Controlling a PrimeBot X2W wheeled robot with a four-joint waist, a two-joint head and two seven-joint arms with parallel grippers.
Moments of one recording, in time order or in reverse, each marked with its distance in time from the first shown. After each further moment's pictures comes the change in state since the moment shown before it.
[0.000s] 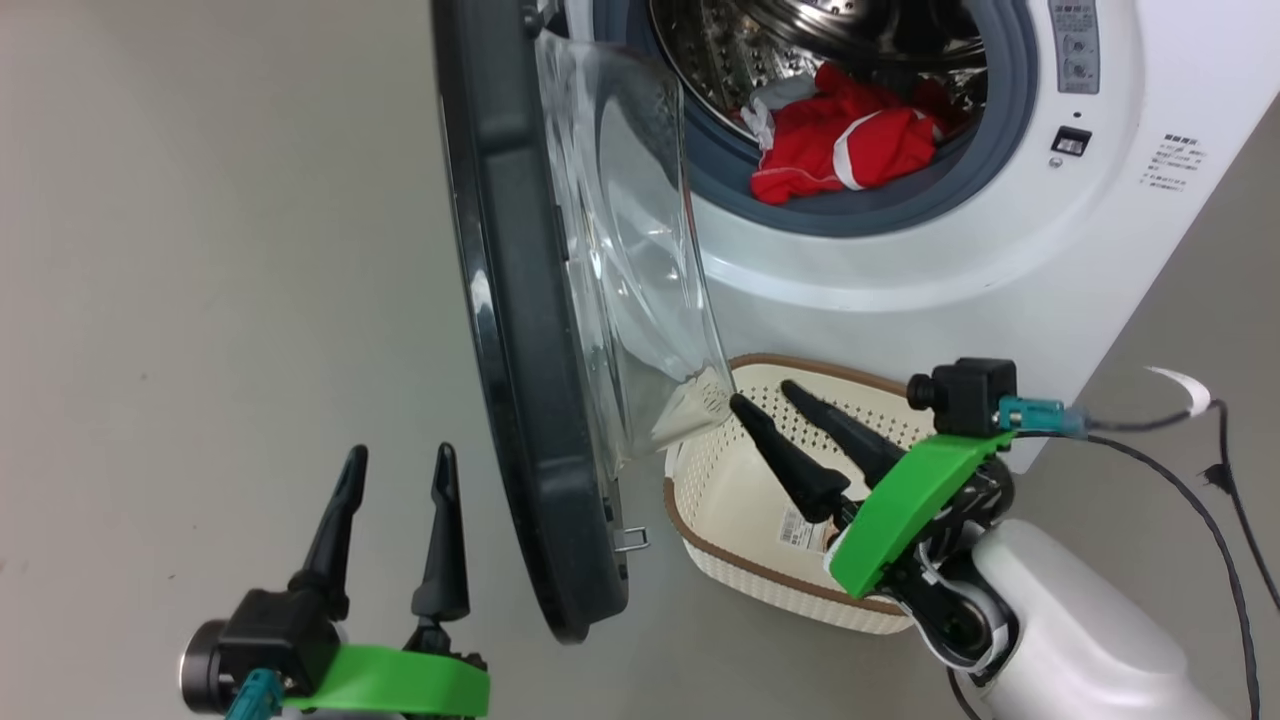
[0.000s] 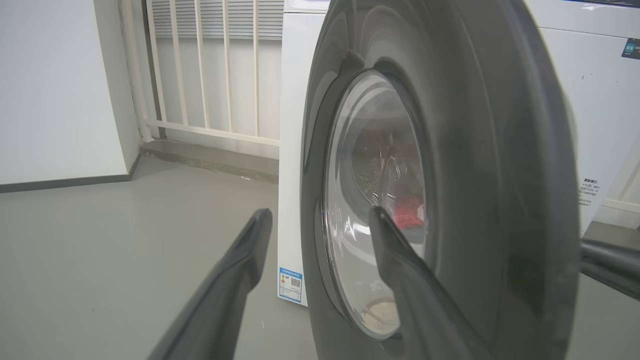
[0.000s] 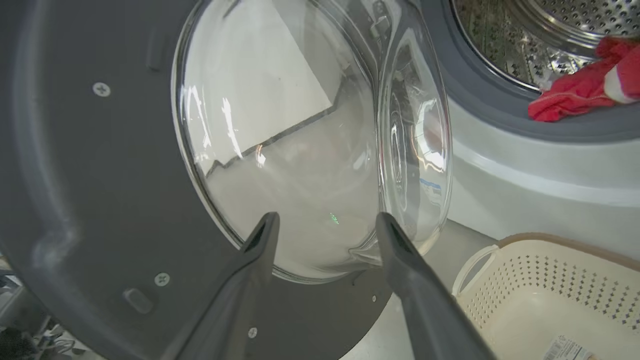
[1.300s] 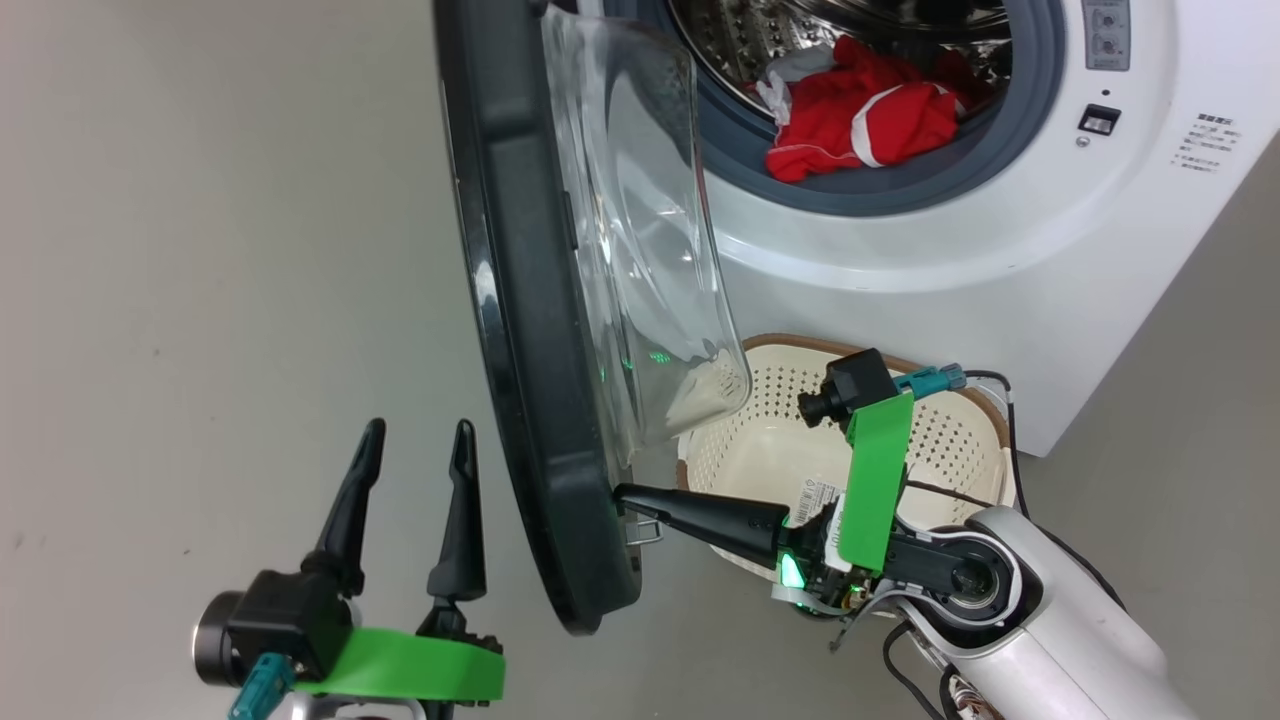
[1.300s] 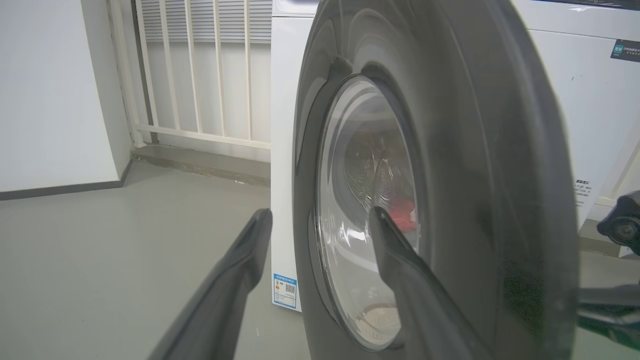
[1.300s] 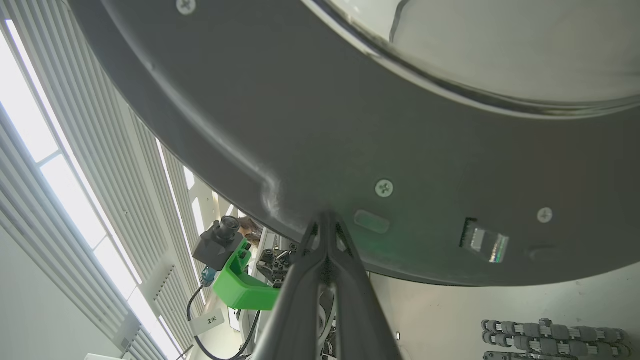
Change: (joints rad) left arm -0.034 0.000 -0.027 -0.020 -0.003 -0.006 0.000; right arm 0.018 0.080 -0.077 -0.138 0.803 -0.001 0.711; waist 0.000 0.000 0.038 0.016
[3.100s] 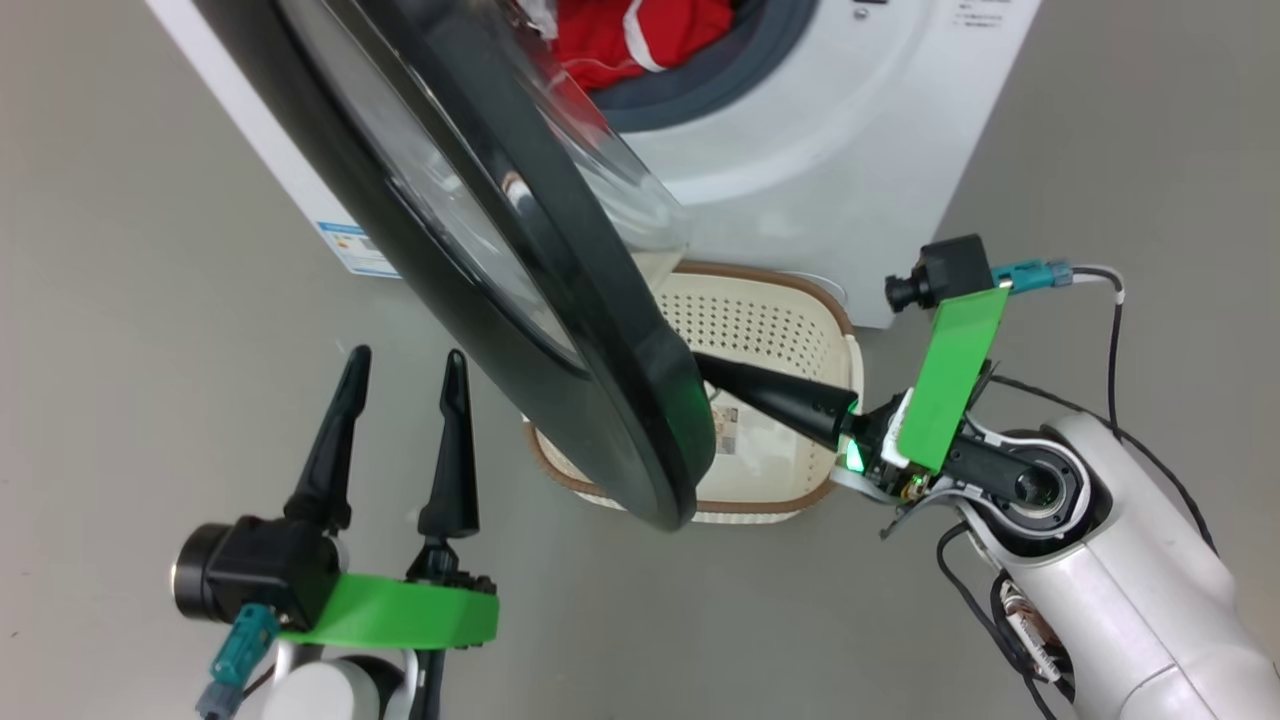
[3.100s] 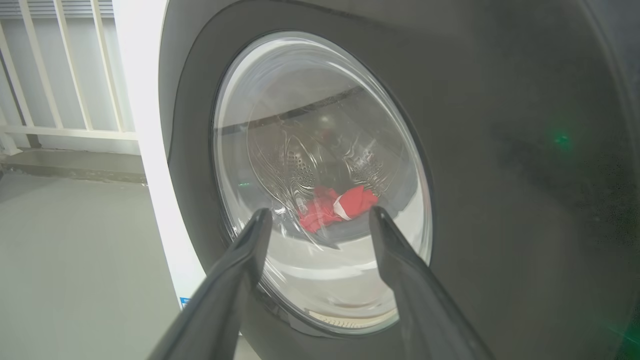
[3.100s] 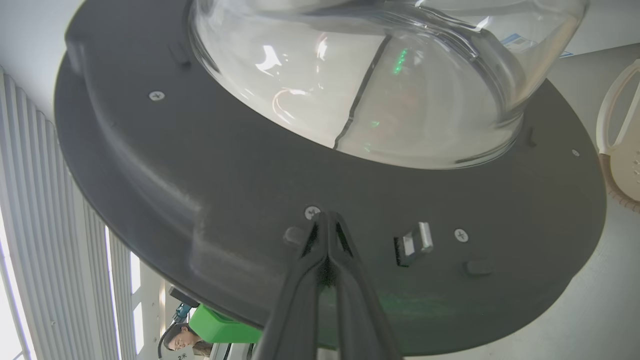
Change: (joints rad) left arm -0.091 0.000 0.012 -0.012 0.026 -0.010 0.000; right arm -0.104 -0.039 -0.107 0.016 -0.097 0.000 -0.043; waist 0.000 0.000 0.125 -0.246
